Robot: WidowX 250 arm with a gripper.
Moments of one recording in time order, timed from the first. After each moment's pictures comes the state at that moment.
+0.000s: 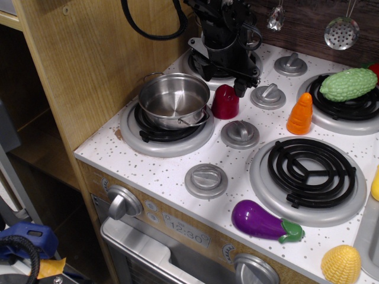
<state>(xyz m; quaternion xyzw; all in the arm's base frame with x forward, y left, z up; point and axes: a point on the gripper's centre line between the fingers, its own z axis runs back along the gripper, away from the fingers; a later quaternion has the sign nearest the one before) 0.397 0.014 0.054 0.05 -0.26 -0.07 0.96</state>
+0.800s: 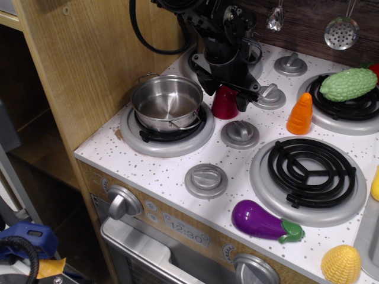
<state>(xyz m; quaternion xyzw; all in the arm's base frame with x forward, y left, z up) 0.399 0.010 0.029 0.03 -0.25 -0.08 0.97</state>
